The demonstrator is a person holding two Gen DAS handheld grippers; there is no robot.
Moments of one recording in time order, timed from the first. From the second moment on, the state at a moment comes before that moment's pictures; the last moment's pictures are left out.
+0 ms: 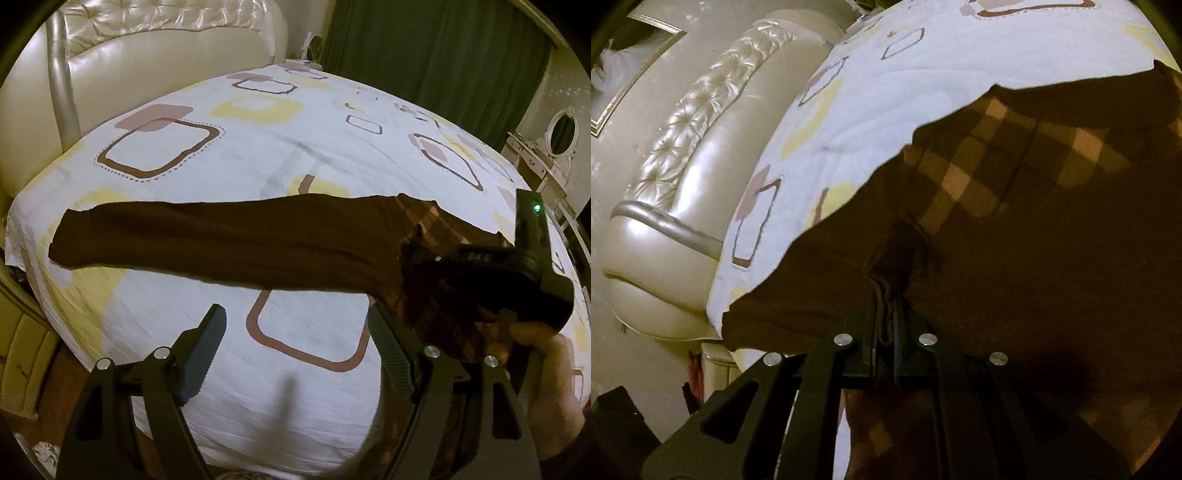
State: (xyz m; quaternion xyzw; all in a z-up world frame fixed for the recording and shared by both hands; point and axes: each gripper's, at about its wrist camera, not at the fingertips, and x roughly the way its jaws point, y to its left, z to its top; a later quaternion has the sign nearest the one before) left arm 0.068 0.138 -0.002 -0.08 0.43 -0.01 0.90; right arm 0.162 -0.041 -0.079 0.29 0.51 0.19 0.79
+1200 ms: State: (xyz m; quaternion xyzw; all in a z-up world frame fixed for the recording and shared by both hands) left arm 0.064 0.108 -0.011 -0.06 0.45 -0.02 0.89; right arm 0.026 -0.392 -0.101 0.50 0.38 0.01 0.78
